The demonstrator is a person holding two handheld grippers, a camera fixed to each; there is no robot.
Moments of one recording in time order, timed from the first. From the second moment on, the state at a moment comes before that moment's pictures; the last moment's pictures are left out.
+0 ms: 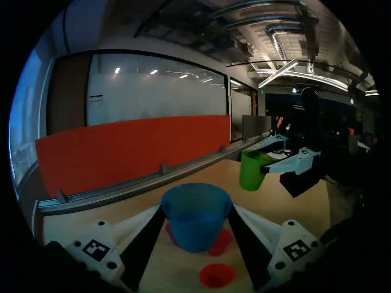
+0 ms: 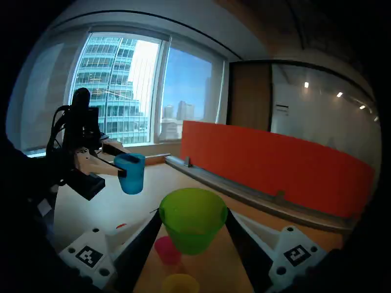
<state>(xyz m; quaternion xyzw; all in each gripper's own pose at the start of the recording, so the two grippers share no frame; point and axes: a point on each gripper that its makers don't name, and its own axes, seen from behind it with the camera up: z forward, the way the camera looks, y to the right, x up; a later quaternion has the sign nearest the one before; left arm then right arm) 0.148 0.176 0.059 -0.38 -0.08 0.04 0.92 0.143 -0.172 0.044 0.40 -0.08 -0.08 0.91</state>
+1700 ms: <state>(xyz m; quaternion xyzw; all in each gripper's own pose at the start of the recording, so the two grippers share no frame) 0.184 0.190 0.064 -0.38 -0.02 0.05 0.92 0.150 -0.196 0.032 0.44 -0.04 -0.06 0.90</state>
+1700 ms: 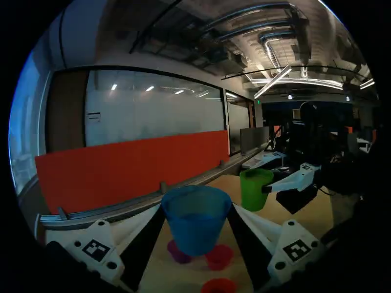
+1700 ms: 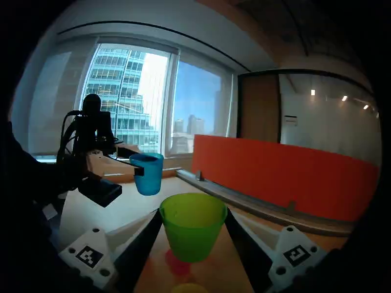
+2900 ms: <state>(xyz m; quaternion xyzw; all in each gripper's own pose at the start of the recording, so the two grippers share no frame) 0.225 0.215 0.059 -0.36 0.06 0.20 0.91 0.110 -0.236 0.004 0.49 -0.05 -0.06 0.87</state>
